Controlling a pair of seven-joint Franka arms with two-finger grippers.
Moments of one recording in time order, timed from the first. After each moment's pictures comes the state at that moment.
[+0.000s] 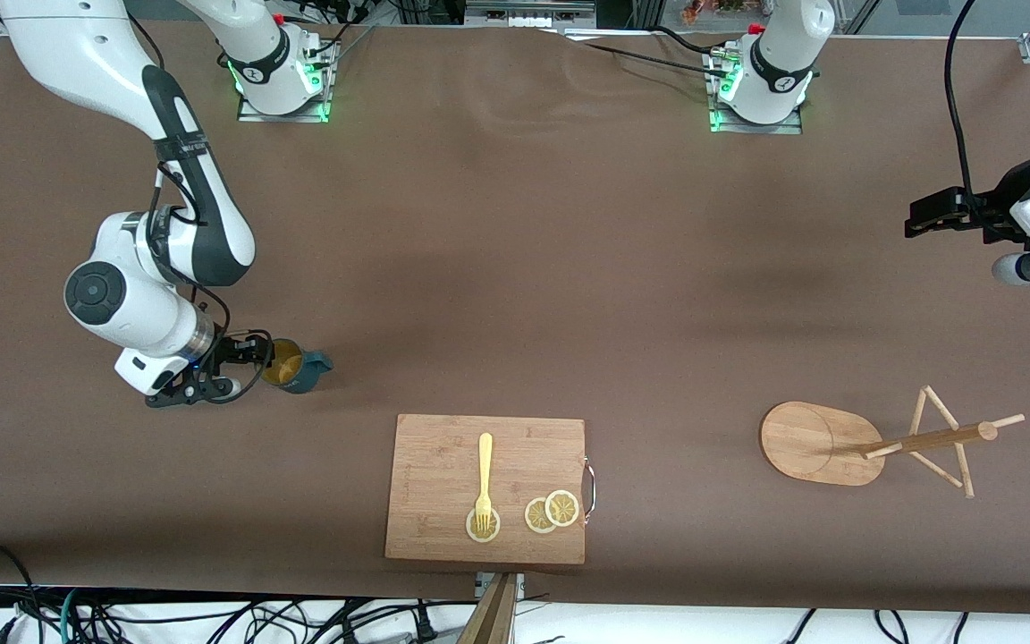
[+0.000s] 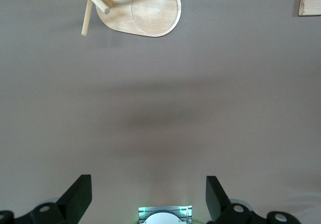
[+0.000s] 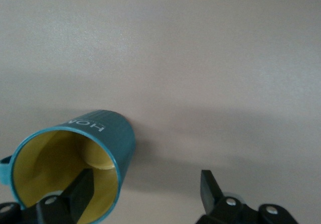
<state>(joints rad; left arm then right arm) -0.04 0.19 0.04 -1.35 -0.02 1.33 0.03 0.18 0.52 -0.08 -1.82 0.05 2.35 -0.12</state>
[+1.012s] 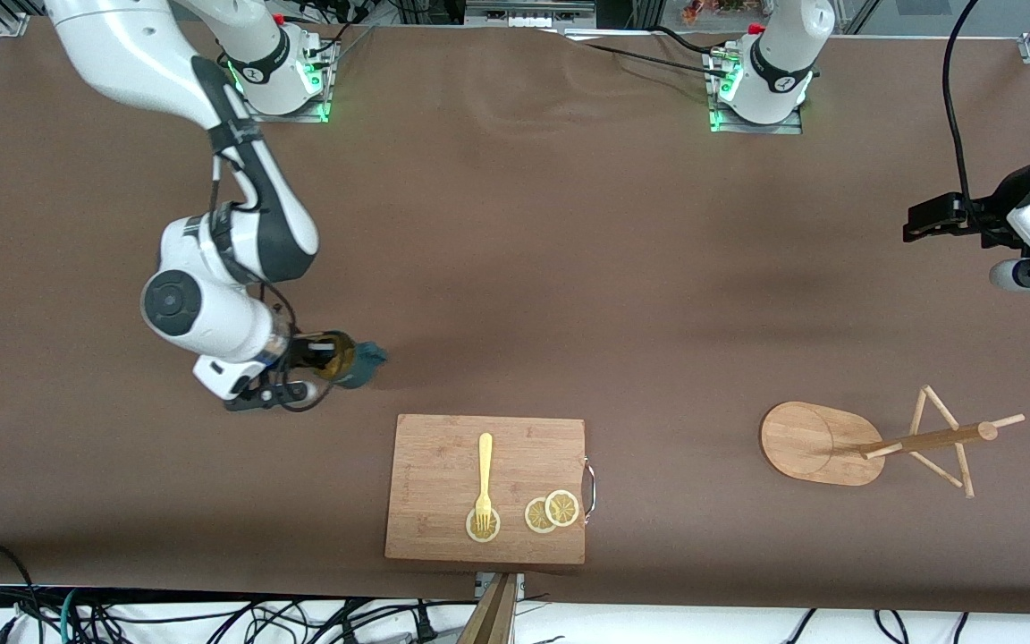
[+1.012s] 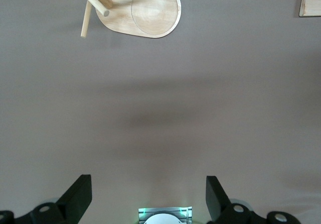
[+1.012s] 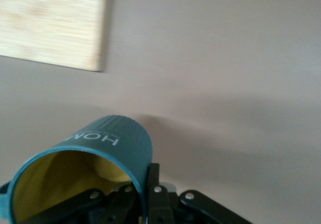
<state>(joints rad) -0.04 0.21 0.04 -1.34 -0.02 1.33 0.03 0.31 0.56 0.02 -1.62 0.12 2.16 0.12</state>
